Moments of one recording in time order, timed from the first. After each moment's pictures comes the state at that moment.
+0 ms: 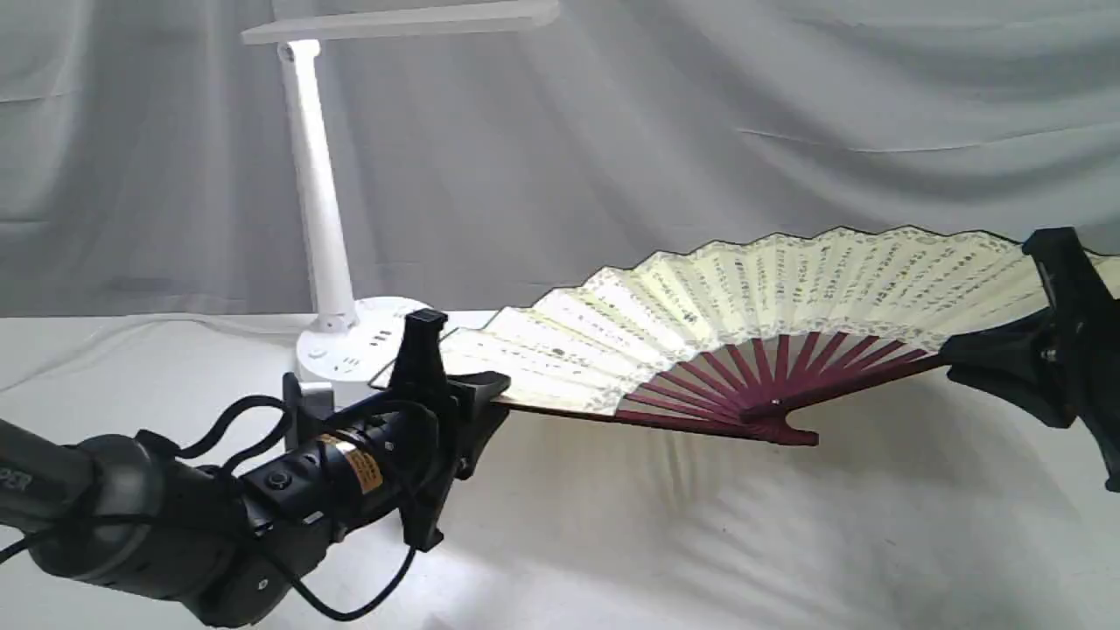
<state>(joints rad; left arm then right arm) -0.43 2.13 -0.98 0.21 -0.78 -1.78 -0.46 1.72 -0.92 1.54 0.82 -0.77</state>
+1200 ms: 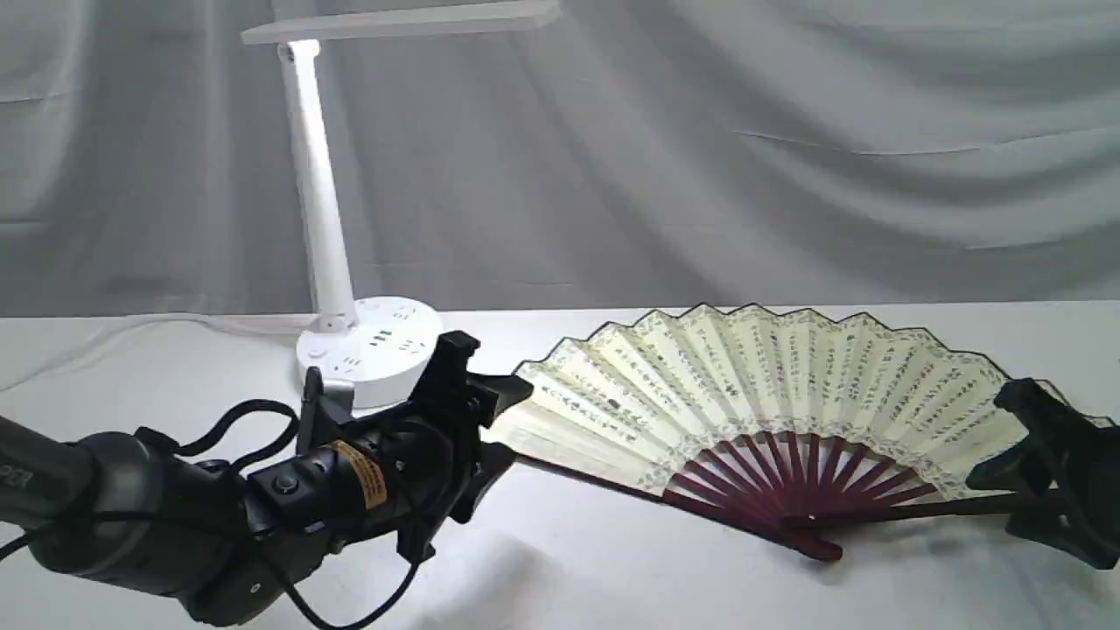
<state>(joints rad) -0.42 2.14 -0.99 0.35 -0.73 -1.73 -0.46 1.93 -0.92 1.41 0.55 -0.88</state>
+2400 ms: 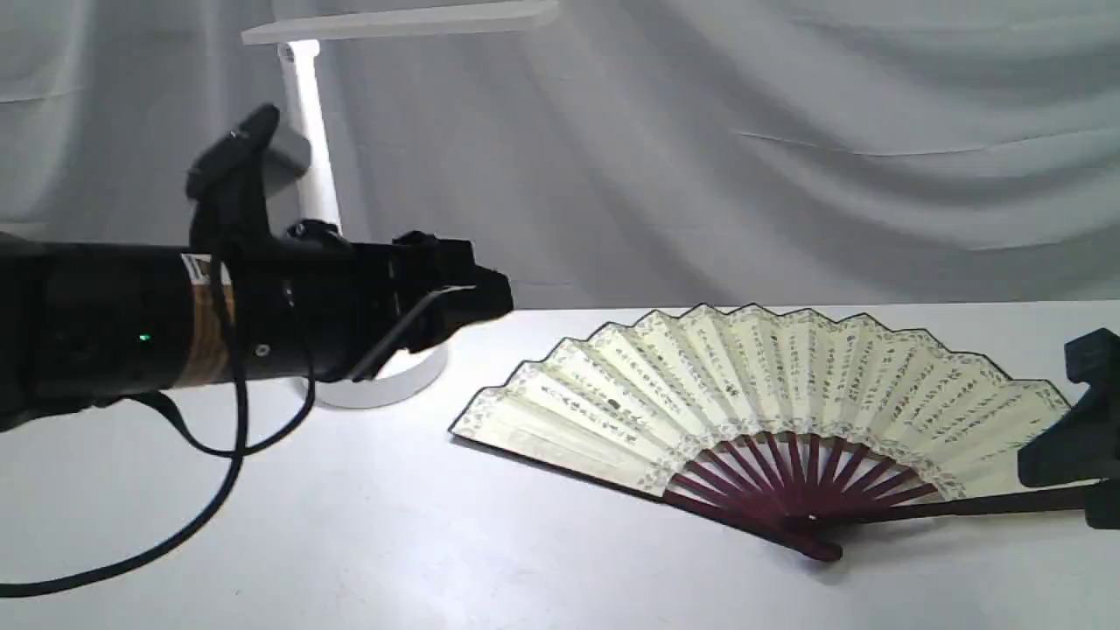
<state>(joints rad) -0.42 1.53 -0.99 1.61 -0.32 -2.09 -0.46 1.43 -0.92 0.73 0.97 -0.45</state>
